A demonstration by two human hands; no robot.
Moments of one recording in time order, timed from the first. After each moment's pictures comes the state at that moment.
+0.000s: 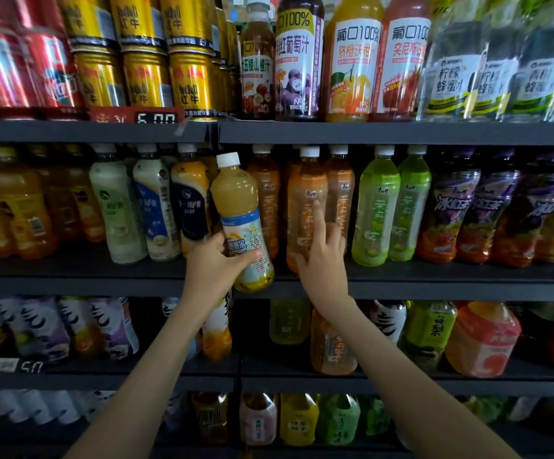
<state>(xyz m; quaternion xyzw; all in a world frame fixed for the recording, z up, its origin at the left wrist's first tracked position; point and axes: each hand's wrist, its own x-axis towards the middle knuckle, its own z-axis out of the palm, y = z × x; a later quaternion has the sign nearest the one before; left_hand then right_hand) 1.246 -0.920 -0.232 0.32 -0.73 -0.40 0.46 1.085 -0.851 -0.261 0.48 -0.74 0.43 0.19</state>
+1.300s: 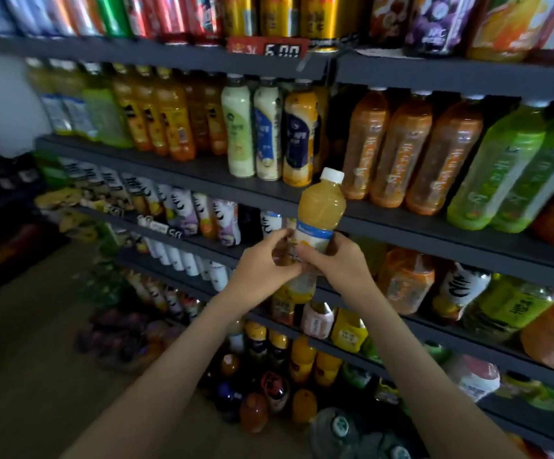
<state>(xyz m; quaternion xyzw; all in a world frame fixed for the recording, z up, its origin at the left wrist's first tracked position) 1.347 -0.815 -0.254 0.47 -0.73 -0.39 0.31 1.195 -0.792 -0.264 0.49 -0.61 0.50 -0.37</state>
